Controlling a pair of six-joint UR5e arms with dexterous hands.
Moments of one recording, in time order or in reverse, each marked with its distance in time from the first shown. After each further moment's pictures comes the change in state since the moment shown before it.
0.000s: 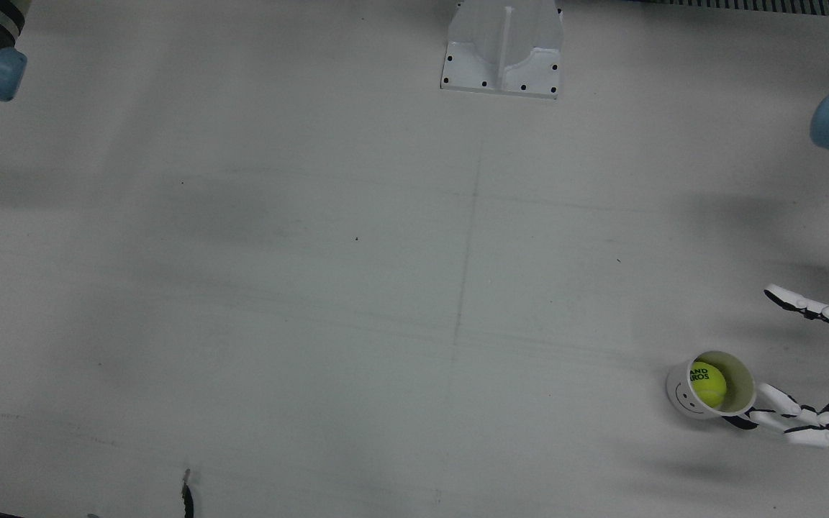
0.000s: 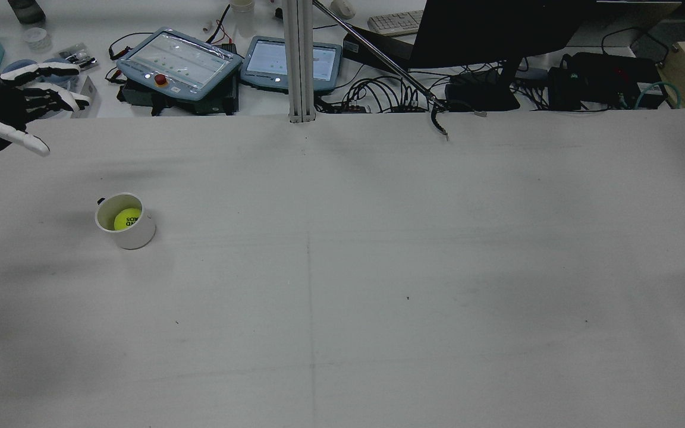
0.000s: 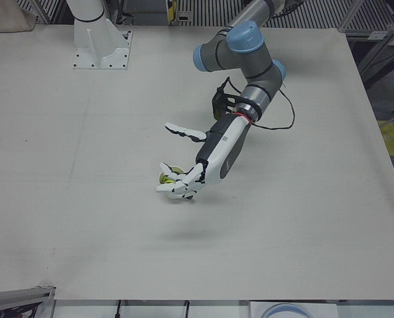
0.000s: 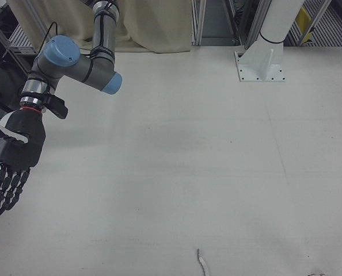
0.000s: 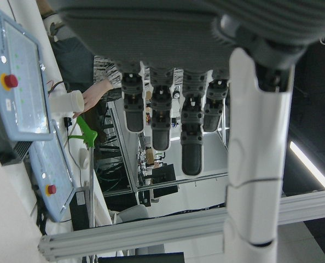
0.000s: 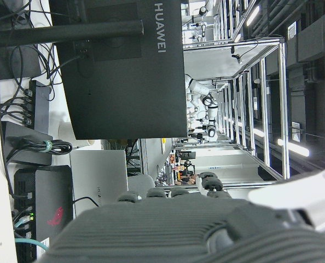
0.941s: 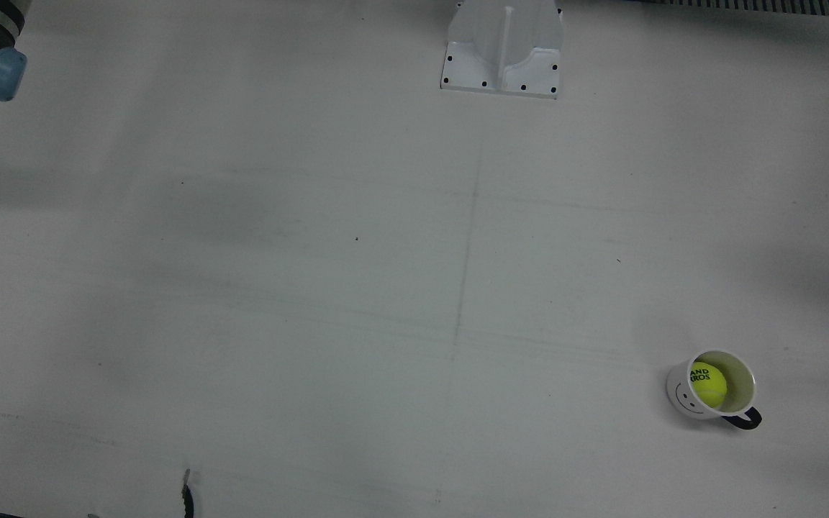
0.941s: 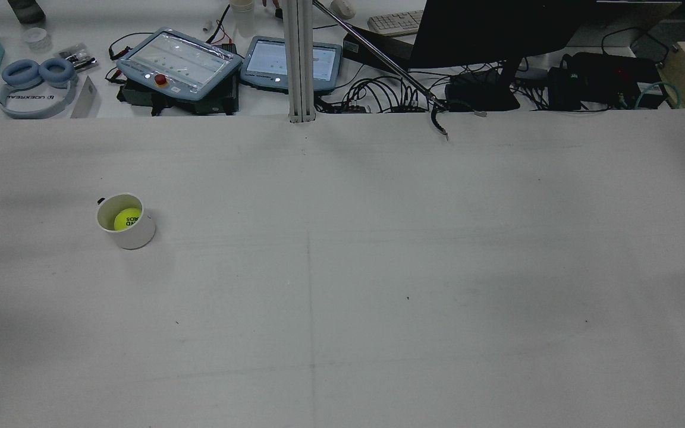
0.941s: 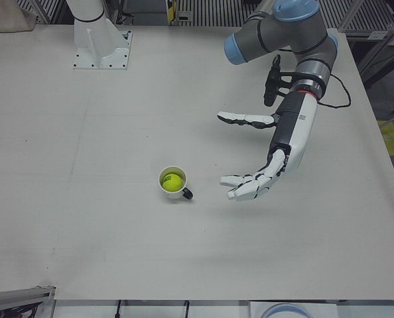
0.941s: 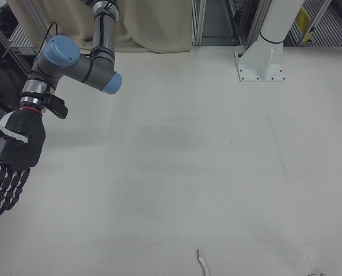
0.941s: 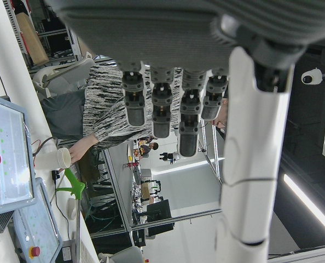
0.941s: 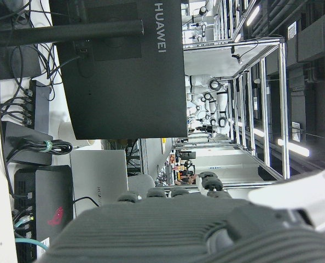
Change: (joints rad) left arm -0.228 0.032 -0.007 0.024 0.106 -0.046; right arm 0.000 0.000 0.000 0.000 0.000 0.000
